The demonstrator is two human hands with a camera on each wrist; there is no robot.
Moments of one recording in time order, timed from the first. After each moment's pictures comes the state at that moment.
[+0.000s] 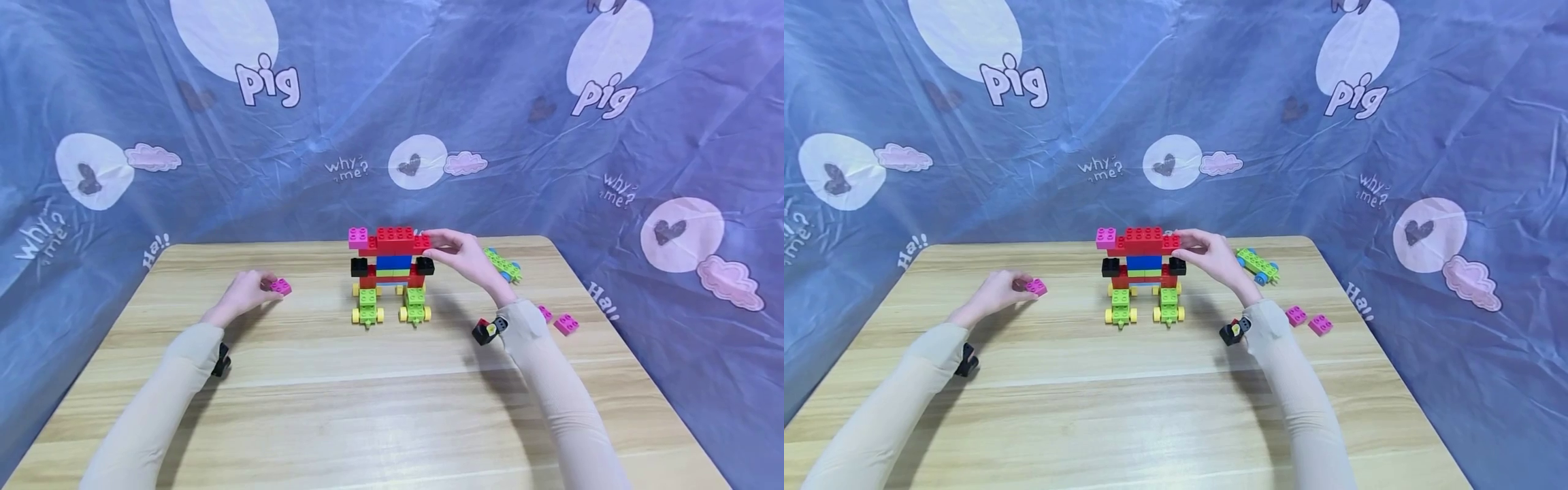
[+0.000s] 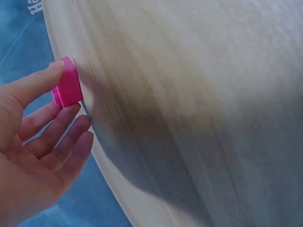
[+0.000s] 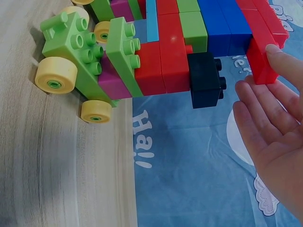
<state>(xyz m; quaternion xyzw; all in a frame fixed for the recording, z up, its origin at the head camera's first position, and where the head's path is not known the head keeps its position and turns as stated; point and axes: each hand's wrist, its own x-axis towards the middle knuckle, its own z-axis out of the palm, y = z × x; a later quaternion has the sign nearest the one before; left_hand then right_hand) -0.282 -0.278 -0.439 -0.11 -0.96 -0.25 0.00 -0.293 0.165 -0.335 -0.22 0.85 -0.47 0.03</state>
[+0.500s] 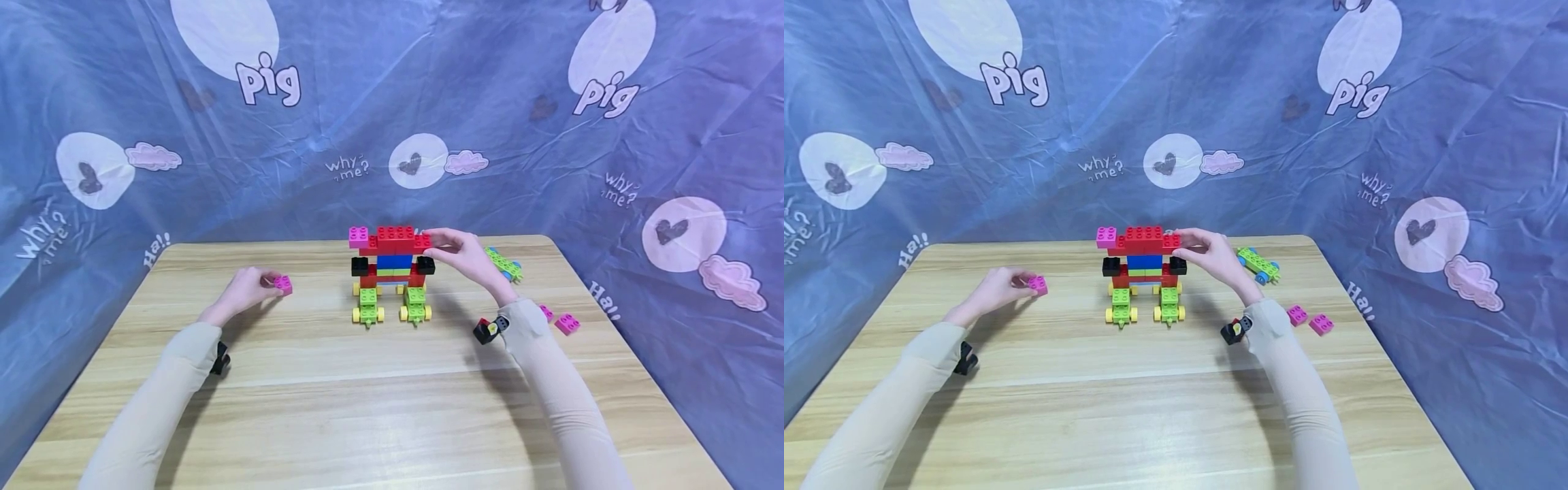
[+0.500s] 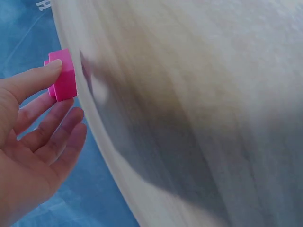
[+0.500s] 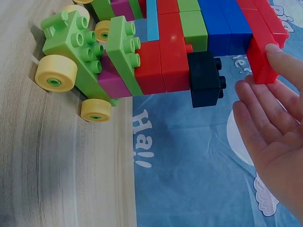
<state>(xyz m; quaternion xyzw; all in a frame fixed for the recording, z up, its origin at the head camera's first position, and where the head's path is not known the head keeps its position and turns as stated) -0.282 -0.278 -0.434 -0.13 -0.95 -0.27 0.02 -0.317 0.173 -0.358 -0.23 0.85 -0.48 0.01</state>
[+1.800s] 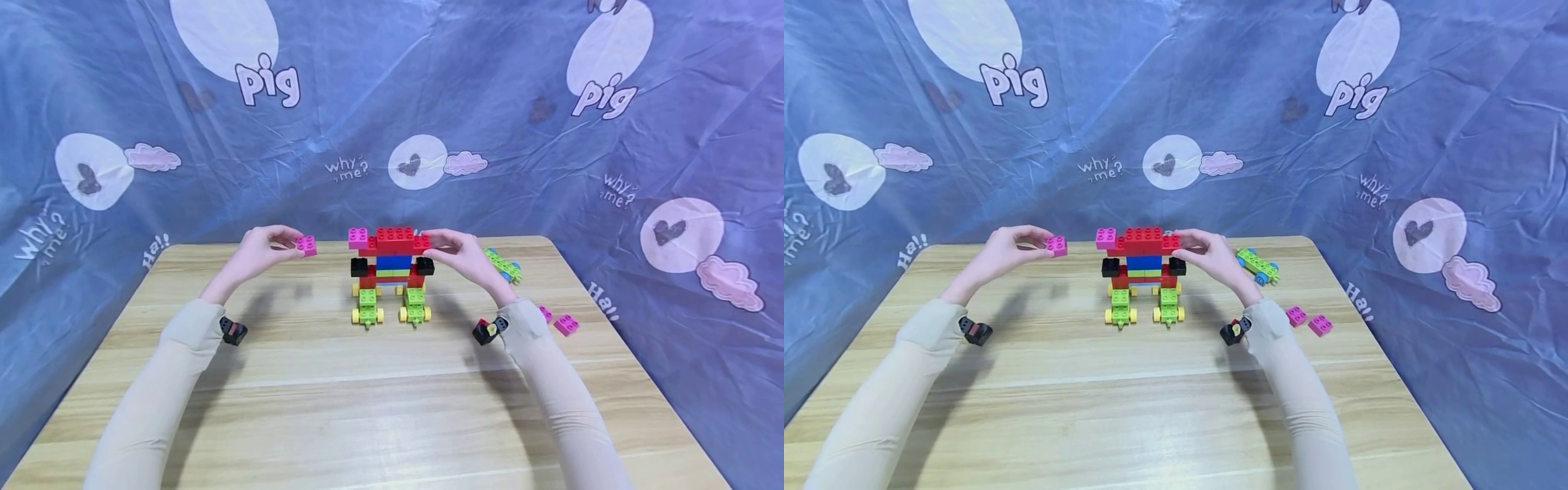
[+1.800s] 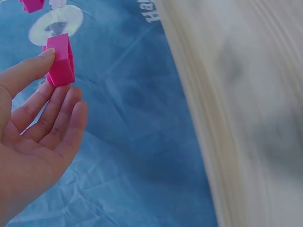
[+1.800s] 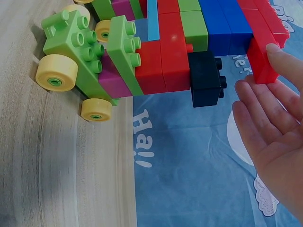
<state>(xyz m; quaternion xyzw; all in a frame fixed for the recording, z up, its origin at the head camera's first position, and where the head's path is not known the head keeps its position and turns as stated) -0.293 -0.239 -0.351 -0.15 -0.91 -0.39 0.06 -0.291 0.164 -0.330 -0.22 0.85 -0.48 0.03</state>
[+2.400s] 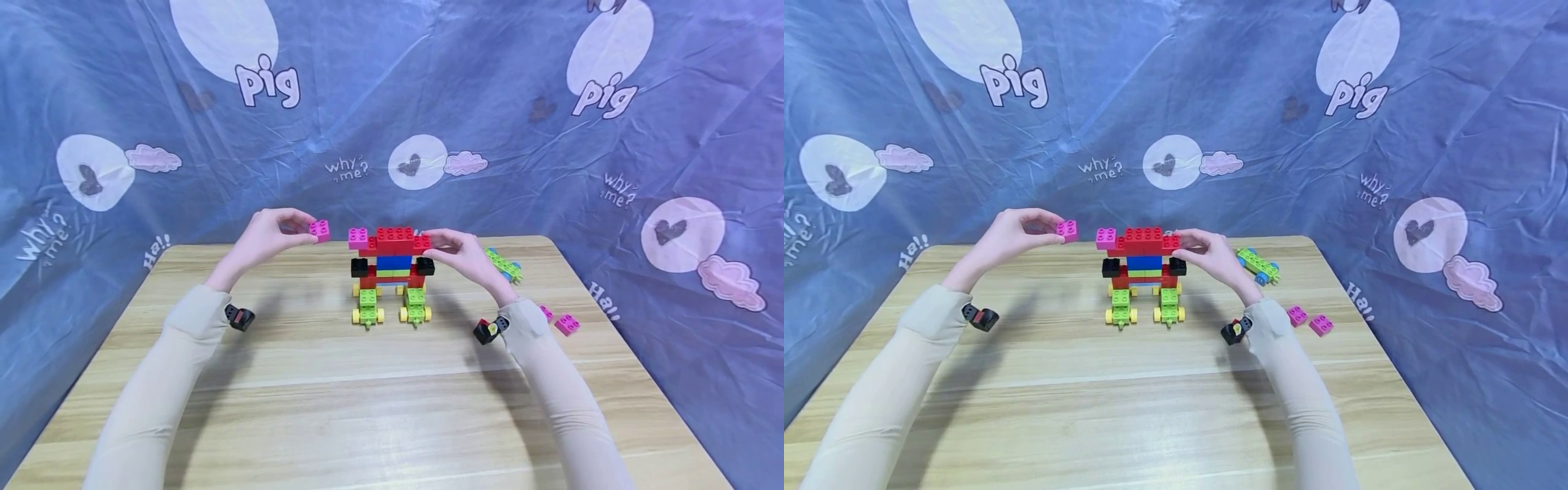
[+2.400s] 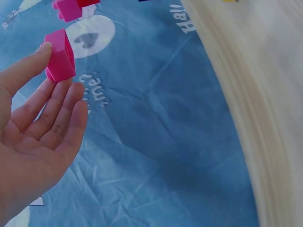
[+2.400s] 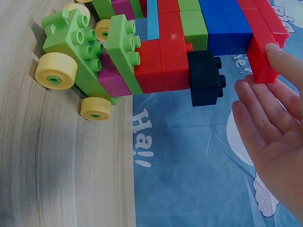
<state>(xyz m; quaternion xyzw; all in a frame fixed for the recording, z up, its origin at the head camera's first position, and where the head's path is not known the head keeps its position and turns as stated) -0.289 -0.215 -0.310 -0.16 -0.91 -0.37 0.07 -0.292 0.164 -0.330 -0.23 0.85 -0.47 0.03</state>
